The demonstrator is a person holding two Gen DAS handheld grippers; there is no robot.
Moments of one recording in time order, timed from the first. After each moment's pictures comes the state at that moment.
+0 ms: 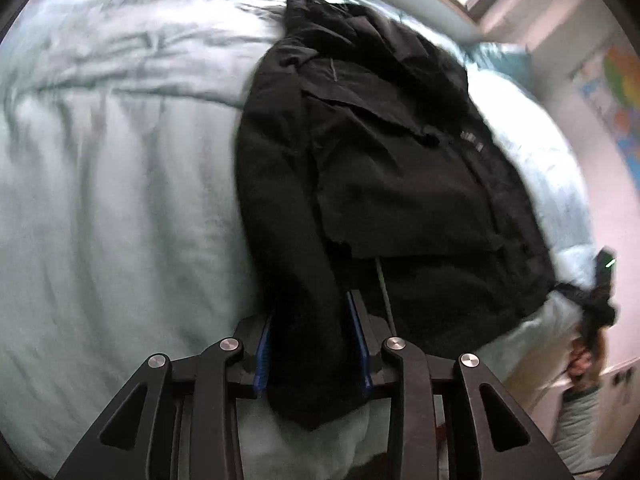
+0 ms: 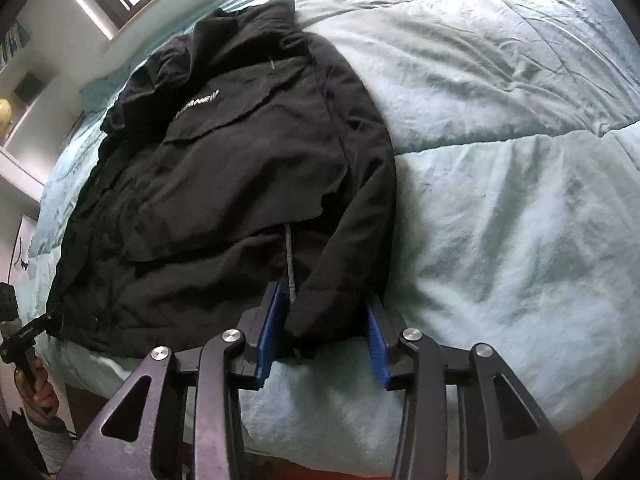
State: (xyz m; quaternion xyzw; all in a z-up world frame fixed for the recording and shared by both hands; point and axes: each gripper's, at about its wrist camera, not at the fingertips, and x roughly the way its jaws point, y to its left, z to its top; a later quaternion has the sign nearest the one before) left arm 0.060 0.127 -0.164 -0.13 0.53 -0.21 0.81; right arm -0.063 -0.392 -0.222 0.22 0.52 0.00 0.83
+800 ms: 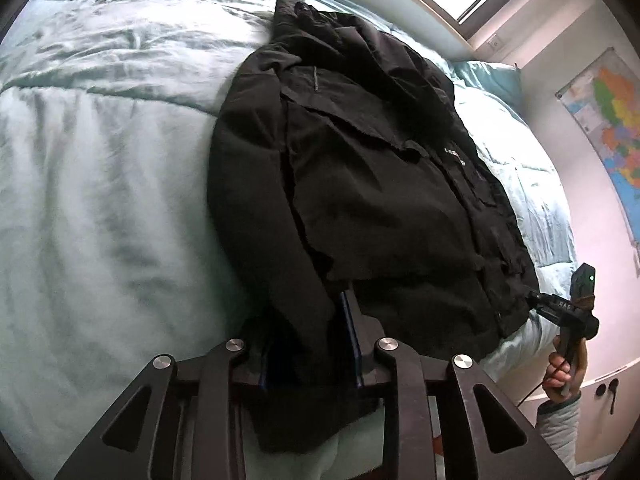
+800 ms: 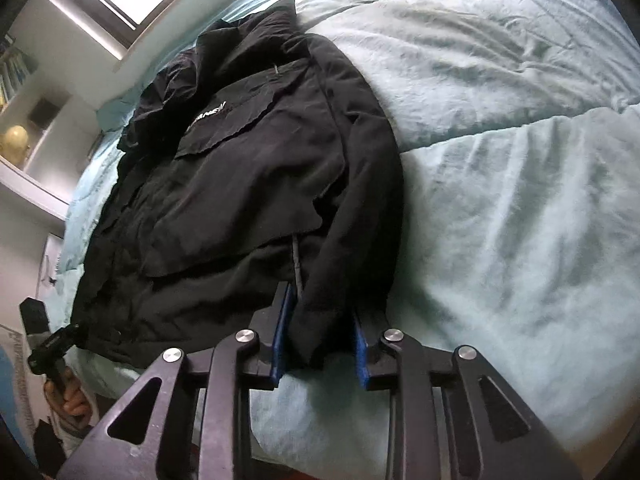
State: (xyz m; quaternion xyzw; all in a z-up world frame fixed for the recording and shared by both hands) left arm 0.071 0.104 -0.165 -0.14 0.52 -0.23 0.81; right arm -0.053 -0.409 -0.235 0.28 0.50 0.04 0.82
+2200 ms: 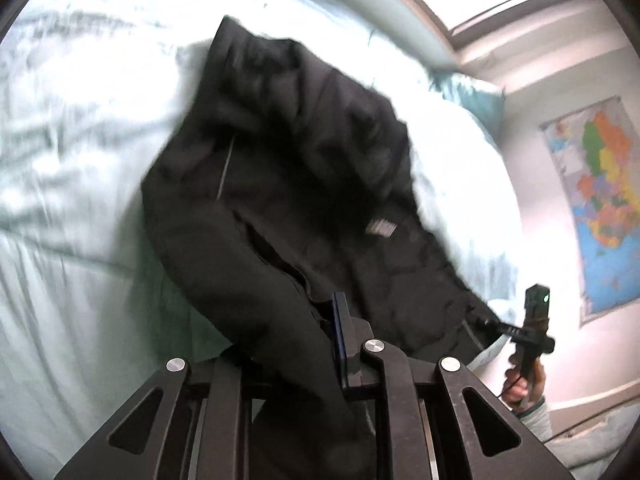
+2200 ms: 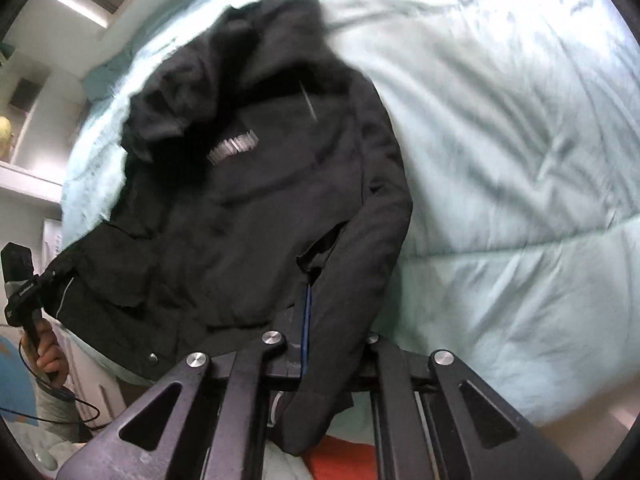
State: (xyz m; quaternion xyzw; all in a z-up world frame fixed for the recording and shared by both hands) left arm 0.189 0.062 -0.028 -0.21 0.56 -0.26 0.76; right arm 0.056 -0.422 -0.120 0.24 0.60 0.05 0.76
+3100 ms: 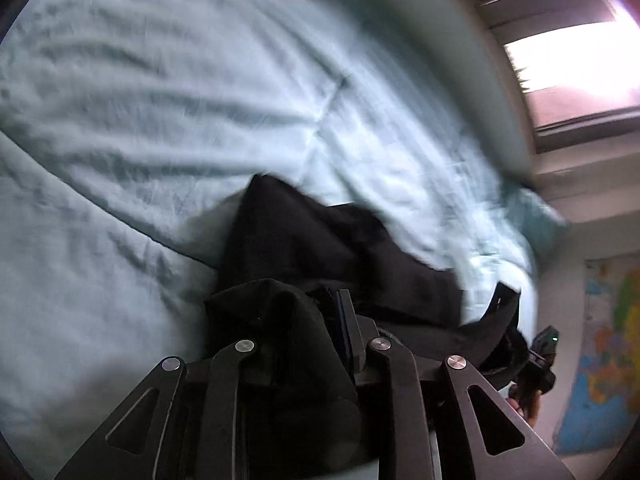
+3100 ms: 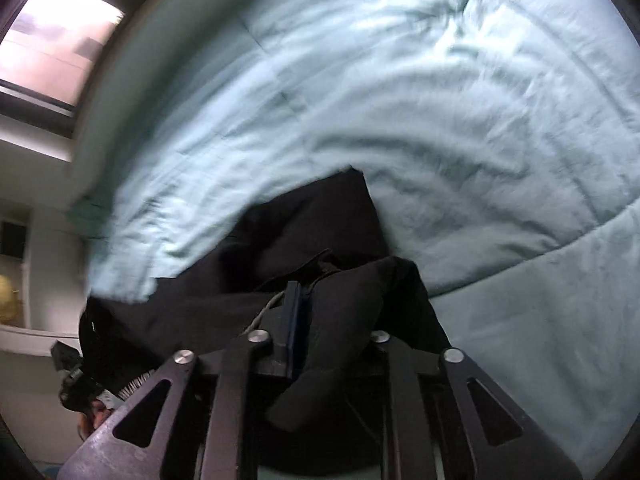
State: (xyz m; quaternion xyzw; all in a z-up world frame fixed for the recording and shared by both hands) left arm 0.524 0.057 -0.092 -0.28 0.60 -0.15 0.73; right arm 0.414 -0.472 -0.139 0.34 0.56 0.00 0.75
